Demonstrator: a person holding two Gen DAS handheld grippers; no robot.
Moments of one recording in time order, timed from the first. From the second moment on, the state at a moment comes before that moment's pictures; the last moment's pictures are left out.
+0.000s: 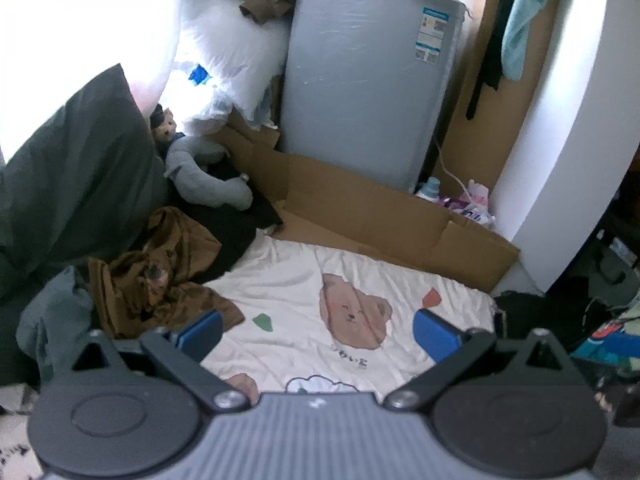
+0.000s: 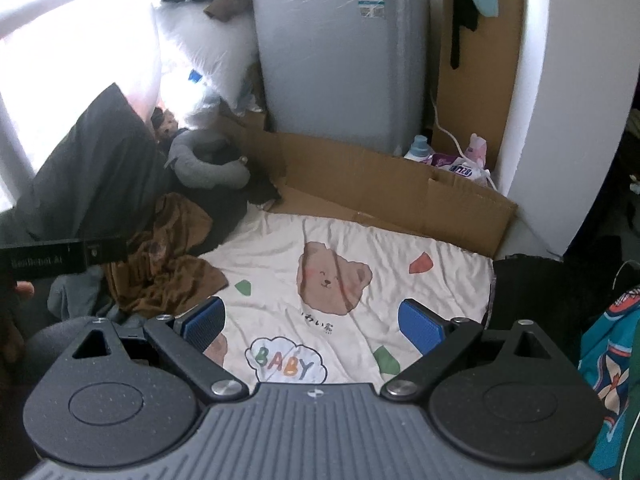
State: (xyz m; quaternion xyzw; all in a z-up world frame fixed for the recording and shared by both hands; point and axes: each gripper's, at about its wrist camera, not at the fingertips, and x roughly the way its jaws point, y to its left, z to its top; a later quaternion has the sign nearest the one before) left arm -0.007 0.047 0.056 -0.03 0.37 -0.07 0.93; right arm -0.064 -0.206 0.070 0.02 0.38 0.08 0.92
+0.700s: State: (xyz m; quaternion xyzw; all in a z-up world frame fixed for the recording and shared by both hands) left arm -0.009 0.046 0.059 -0.02 0.36 -0.04 0.93; right arm -0.073 -0.218 0.071 0.04 0.36 0.07 0.93
